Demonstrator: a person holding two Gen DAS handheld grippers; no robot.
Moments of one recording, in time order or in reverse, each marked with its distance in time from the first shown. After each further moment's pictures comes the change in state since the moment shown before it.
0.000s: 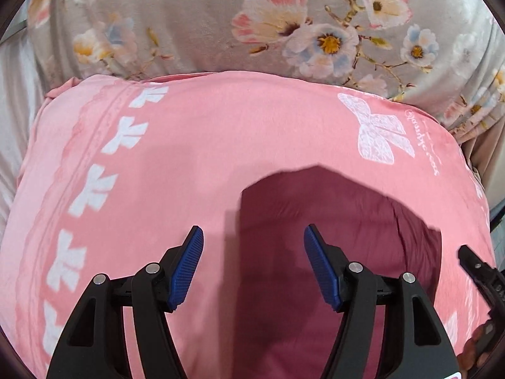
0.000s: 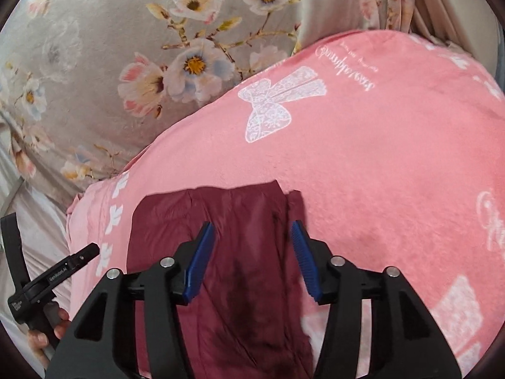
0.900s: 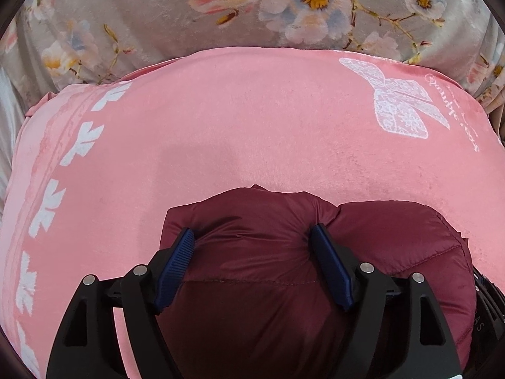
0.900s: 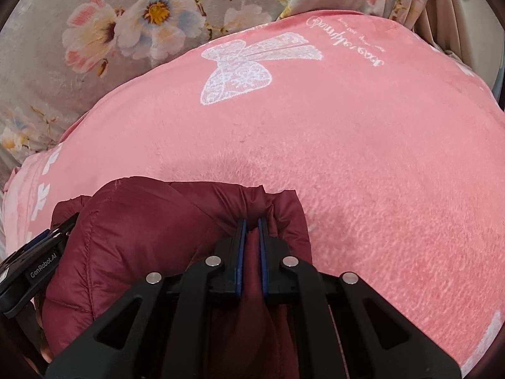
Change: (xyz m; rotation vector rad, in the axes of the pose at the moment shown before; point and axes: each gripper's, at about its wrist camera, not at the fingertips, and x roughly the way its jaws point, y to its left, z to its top) left arm 0.124 -0.059 -0.012 0.087 -0.006 0.113; right arm 0.116 -0.004 -0.021 -0.162 0.019 -0.247
